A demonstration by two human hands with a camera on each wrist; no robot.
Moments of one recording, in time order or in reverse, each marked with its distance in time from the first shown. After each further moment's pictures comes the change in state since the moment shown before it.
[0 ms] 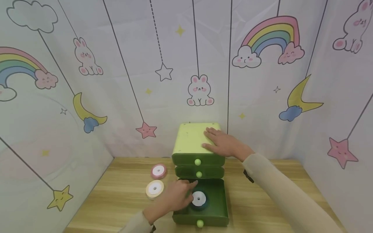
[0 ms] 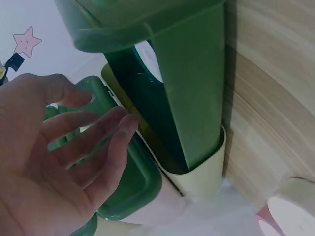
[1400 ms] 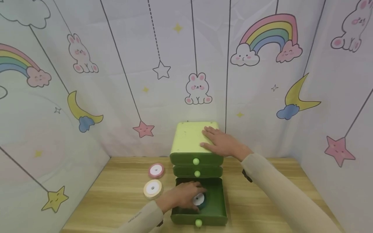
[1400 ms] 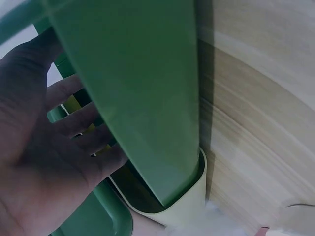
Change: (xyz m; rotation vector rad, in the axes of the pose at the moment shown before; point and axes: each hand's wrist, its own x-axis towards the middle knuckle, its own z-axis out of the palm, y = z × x) left_hand 0.034 0.003 0.037 -0.024 -0.408 0.101; right_hand -0.001 0.001 0.002 0.003 -0.006 0.019
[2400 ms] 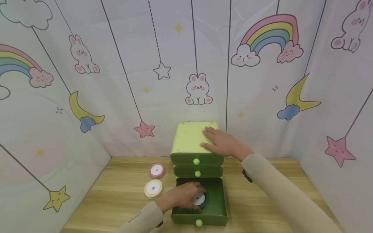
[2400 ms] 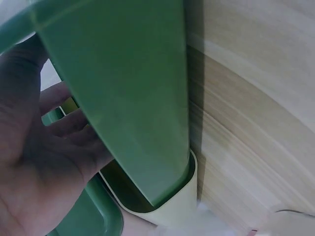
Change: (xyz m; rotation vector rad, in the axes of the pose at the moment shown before) left_hand 0.002 -0.003 0.002 -0.001 0.026 0.050; right_hand 0.002 0.003 0.001 -0.002 0.003 0.001
